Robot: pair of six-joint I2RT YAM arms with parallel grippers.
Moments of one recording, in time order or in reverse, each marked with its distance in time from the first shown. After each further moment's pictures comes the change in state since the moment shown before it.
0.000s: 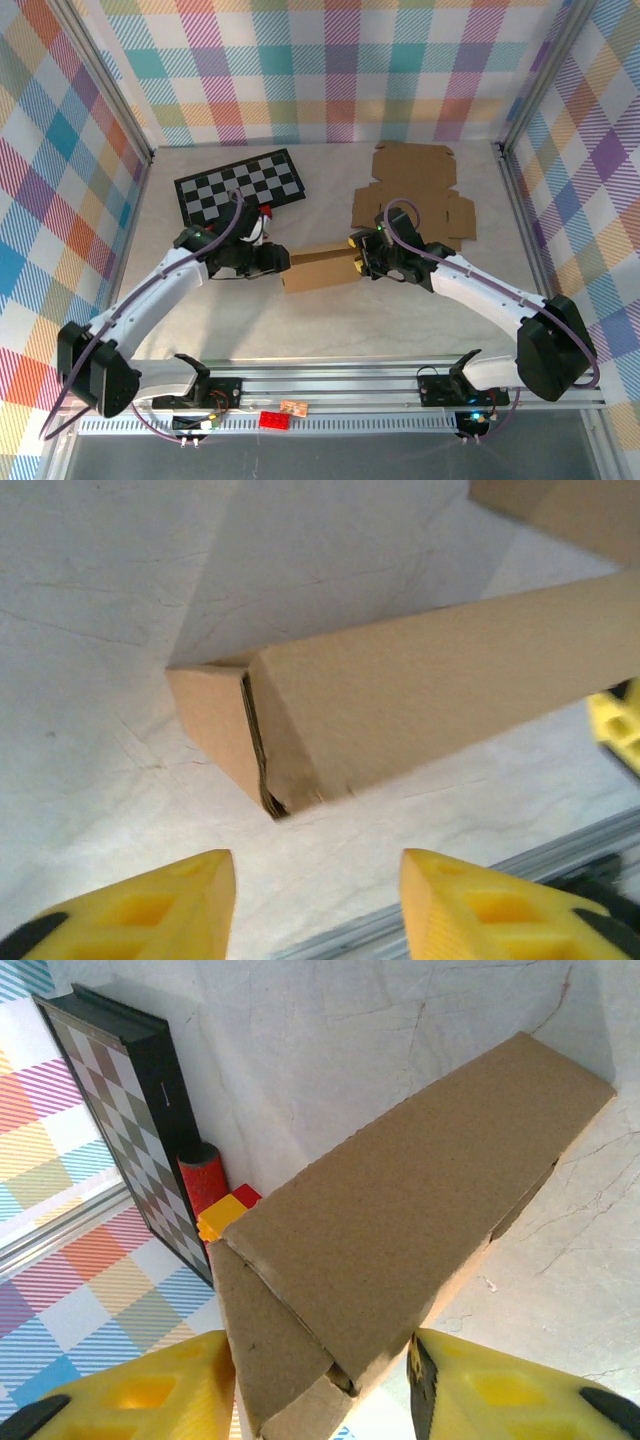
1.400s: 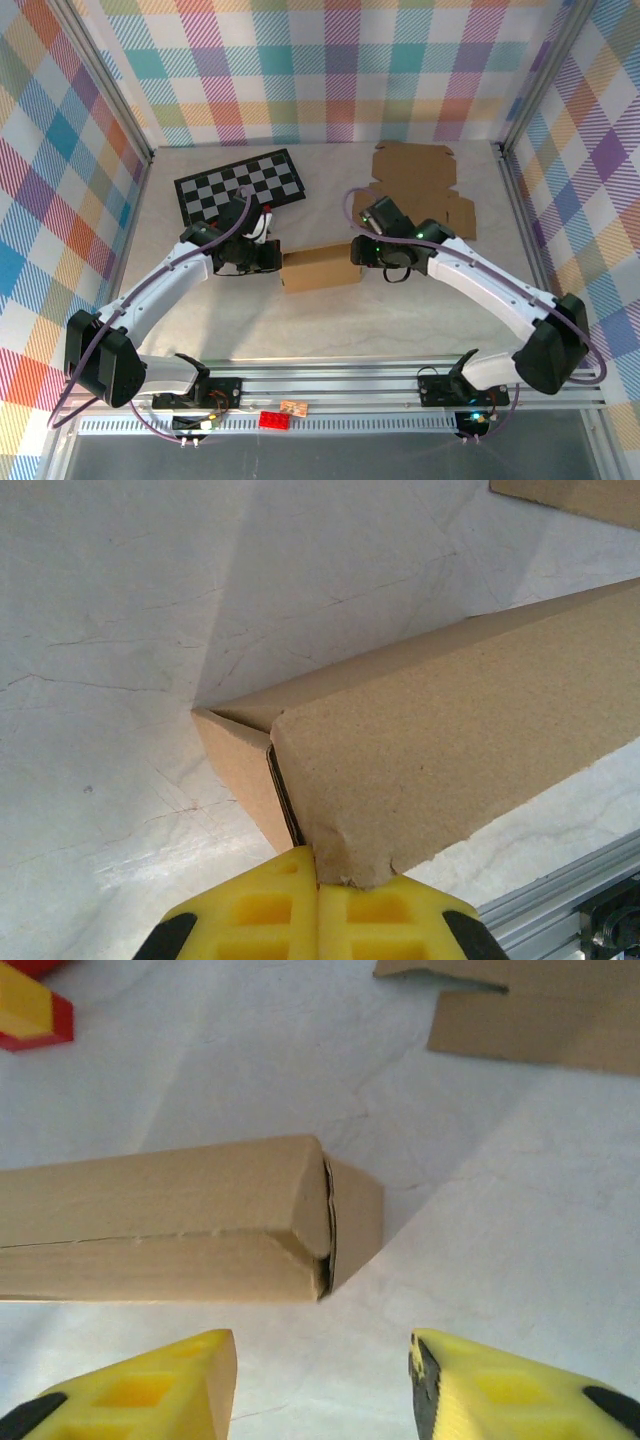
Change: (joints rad) left arm 0.014 0.087 -0.002 0.035 -0.026 0.181; right arm 0.088 0.025 0.320 -0.557 0.202 -1.078
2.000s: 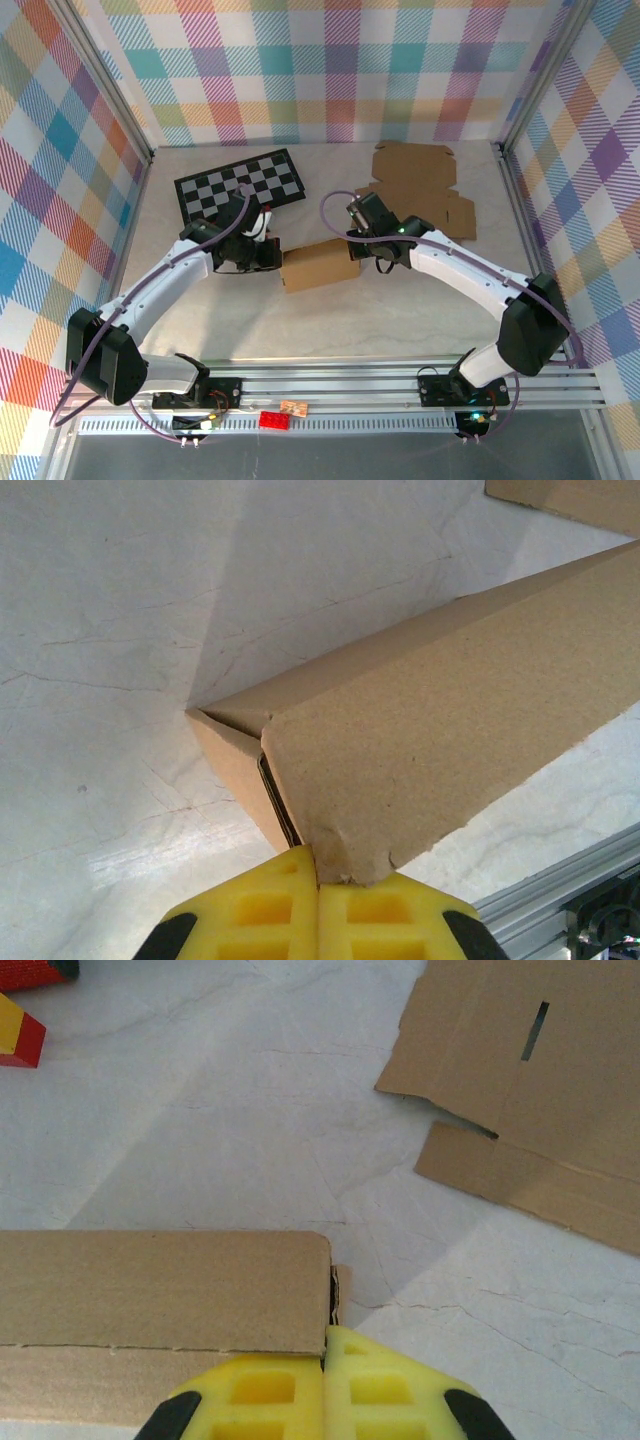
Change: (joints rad) left arm 0.013 0.011 0.013 -0.007 0.023 -0.004; right arm 0.005 0.138 0.004 0.183 0.135 -0.305
